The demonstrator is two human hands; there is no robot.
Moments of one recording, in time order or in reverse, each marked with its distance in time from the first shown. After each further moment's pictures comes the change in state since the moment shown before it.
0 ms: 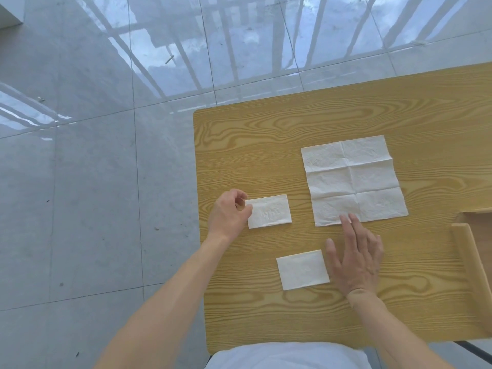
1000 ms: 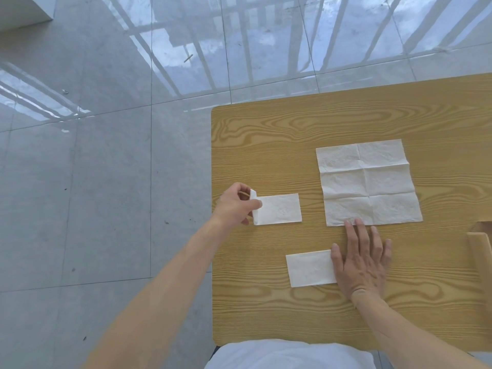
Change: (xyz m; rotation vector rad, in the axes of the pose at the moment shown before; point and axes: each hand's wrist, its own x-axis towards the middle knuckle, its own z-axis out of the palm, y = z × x) left_hand -0.003 0.011 -0.035 -0.411 -0.197 -0.276; right_hand -0.006 0.009 0.015 -0.159 -0.173 -0.007
